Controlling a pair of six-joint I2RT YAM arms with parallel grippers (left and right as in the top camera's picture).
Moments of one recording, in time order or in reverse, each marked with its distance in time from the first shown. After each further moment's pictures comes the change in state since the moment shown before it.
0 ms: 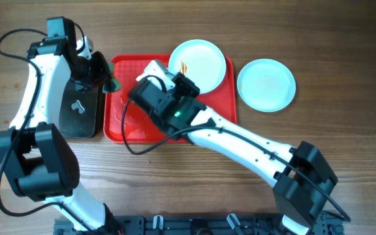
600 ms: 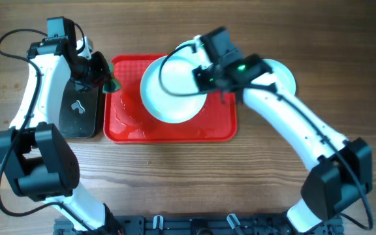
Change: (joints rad) left arm 0.000 0.000 0.000 0.000 0.000 0.000; right arm -0.415 -0.105 0.000 -0.117 -0.861 0.220
